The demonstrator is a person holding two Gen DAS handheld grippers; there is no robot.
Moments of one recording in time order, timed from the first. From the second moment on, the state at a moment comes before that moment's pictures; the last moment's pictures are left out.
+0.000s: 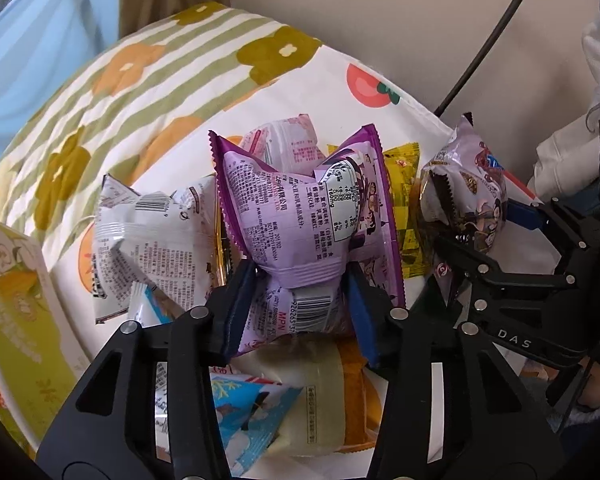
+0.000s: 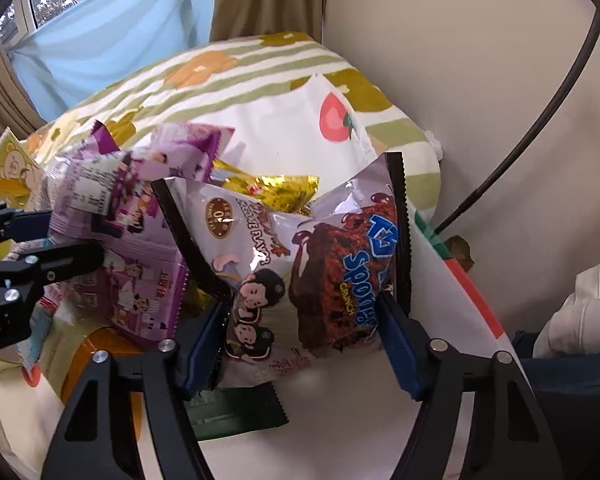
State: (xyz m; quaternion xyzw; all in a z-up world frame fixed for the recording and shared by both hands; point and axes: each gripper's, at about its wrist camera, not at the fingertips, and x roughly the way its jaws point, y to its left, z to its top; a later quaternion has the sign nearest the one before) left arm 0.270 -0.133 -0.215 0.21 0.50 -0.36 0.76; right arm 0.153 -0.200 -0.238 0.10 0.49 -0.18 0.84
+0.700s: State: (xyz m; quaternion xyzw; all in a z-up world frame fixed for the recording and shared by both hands) left arm 0.247 -0.102 -0.177 0.13 0.50 -0.33 0.79; right arm 0.140 -0.200 -0.201 0.09 0.45 -0.14 0.88
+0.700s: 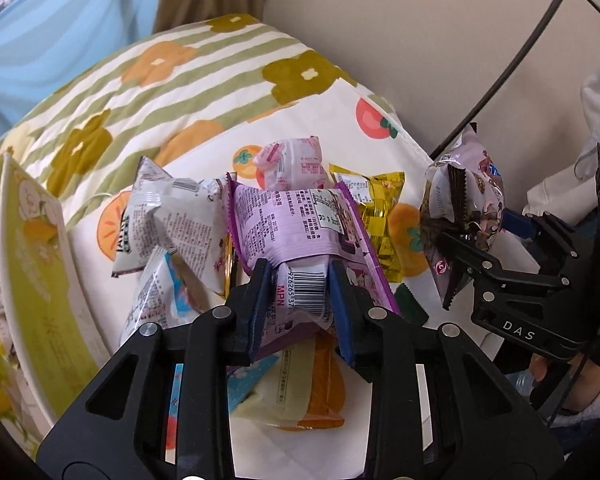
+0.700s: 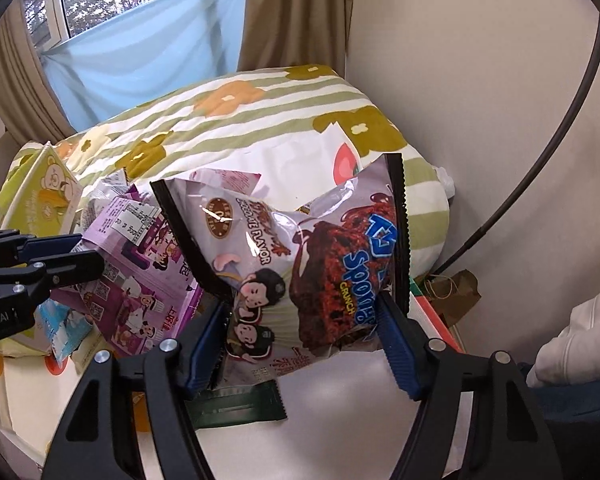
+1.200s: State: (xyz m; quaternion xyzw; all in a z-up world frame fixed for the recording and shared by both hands) left arm 0.234 -0.043 -0.084 0.06 0.42 -0.26 0.87; right arm 0.146 -0.190 -0.149 0.06 0.40 -0.07 0.91
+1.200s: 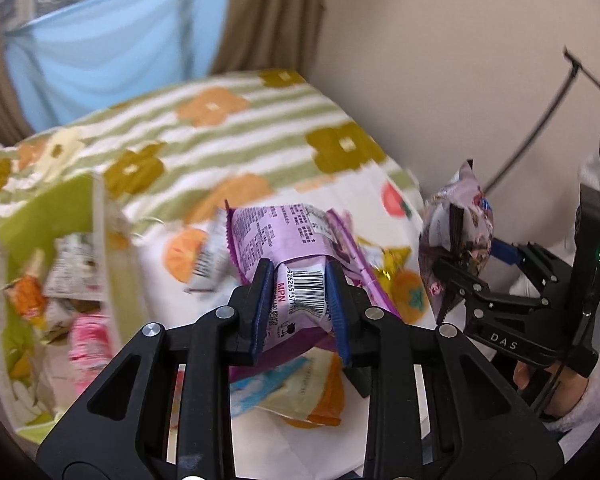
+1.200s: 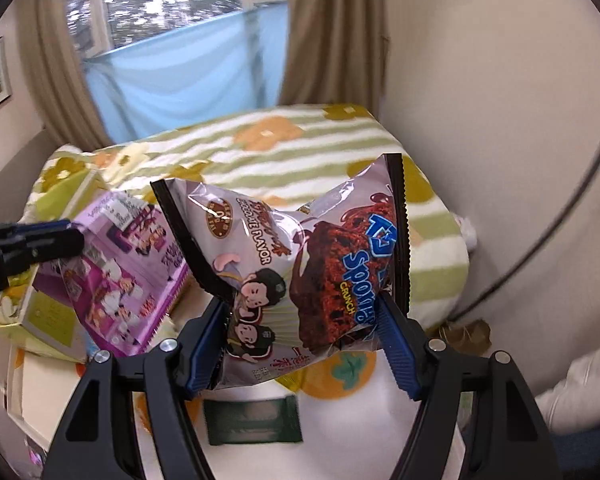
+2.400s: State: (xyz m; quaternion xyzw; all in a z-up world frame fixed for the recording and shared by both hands) left arm 0.226 0.016 -0.106 -0.02 0.43 -0.13 0.89; right arm 0.186 -0.130 -0.105 0.06 0.39 0.08 0.92
